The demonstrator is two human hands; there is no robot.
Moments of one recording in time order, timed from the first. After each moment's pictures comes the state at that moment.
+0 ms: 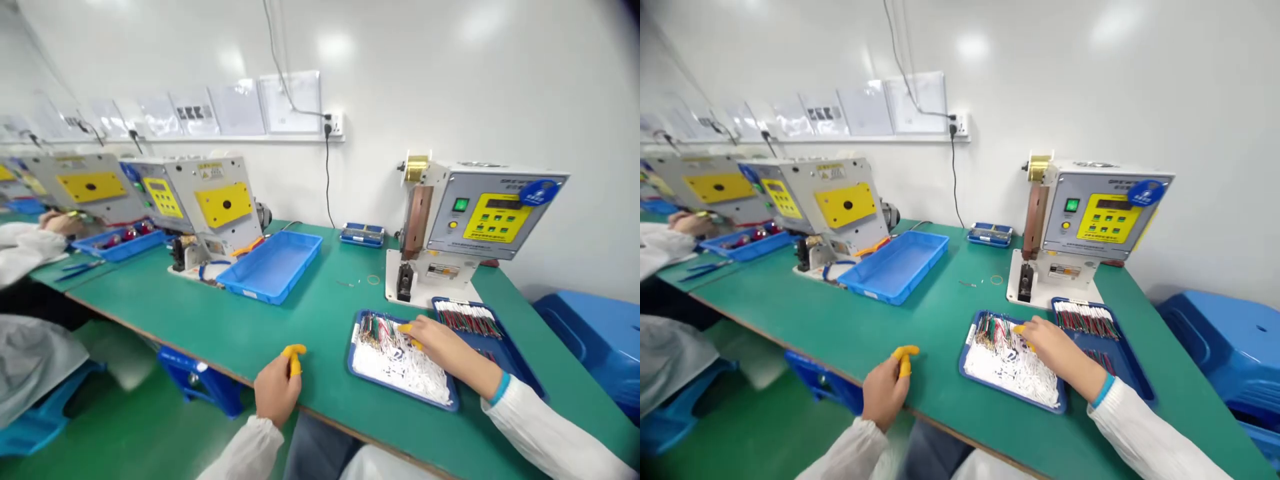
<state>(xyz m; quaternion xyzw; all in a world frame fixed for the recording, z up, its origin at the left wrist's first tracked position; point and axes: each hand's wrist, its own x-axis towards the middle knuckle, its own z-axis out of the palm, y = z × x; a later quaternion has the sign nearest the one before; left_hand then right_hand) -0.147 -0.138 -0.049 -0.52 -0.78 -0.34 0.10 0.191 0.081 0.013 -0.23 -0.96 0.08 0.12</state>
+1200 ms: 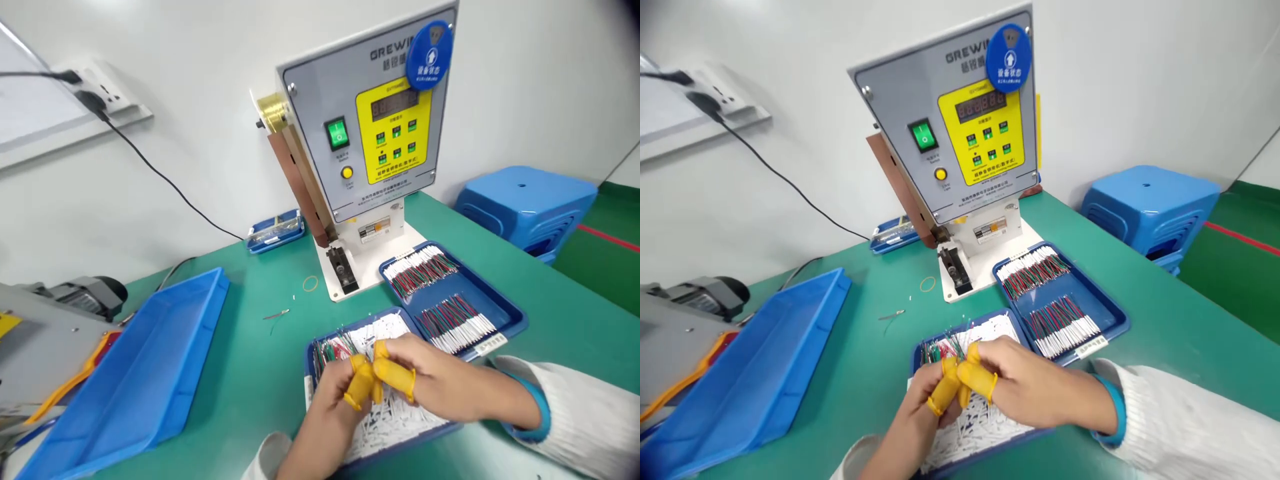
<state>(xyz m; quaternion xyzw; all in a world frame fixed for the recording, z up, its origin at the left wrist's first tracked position) -0.032 0.024 0.014 -0.60 -0.41 -0.28 -0.62 0.186 0.042 0.026 -0.34 -0.68 0.58 0.27</state>
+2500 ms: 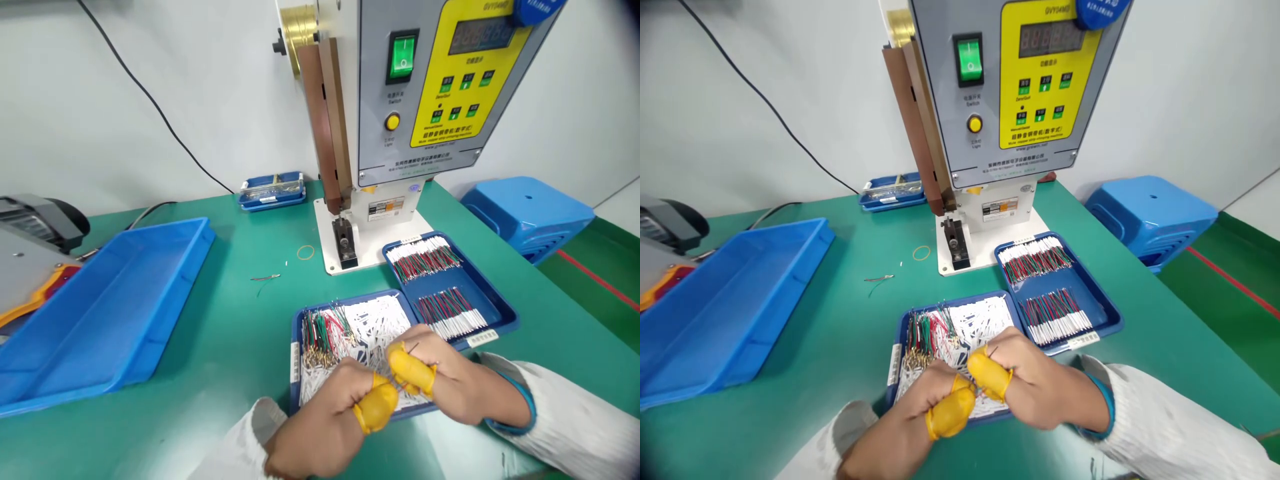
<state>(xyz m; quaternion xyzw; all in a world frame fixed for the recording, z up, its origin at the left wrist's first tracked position) -0.020 0.011 0.025 -0.70 -0.28 -0.22 -0.62 0.193 0.032 0.011 -0.25 -0.76 0.51 0.32</state>
